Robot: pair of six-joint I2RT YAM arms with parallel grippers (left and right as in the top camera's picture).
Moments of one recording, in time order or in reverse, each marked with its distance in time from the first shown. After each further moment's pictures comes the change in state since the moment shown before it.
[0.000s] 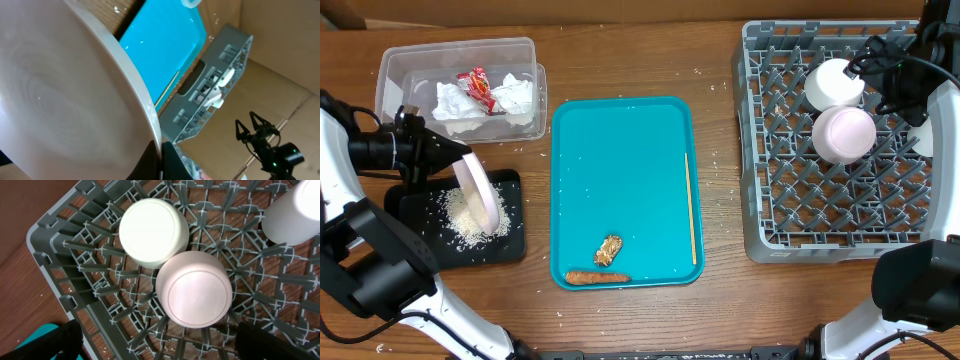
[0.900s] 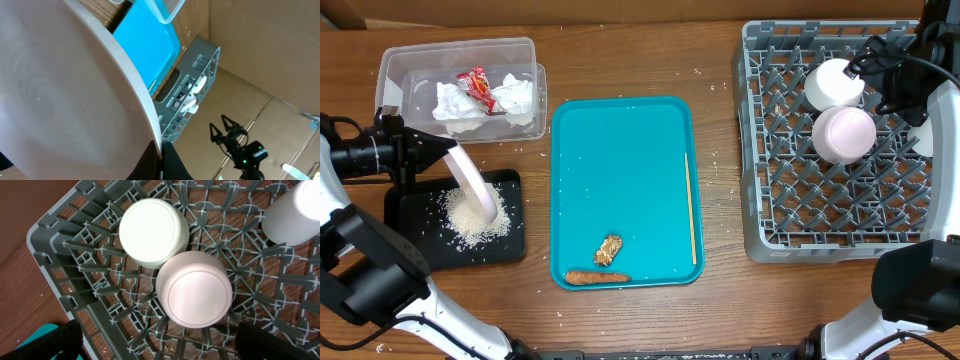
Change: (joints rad) left arm 0.072 0.000 0.000 0.000 0.115 0.006; right arm 0.000 0.000 0.000 0.000 0.000 0.000
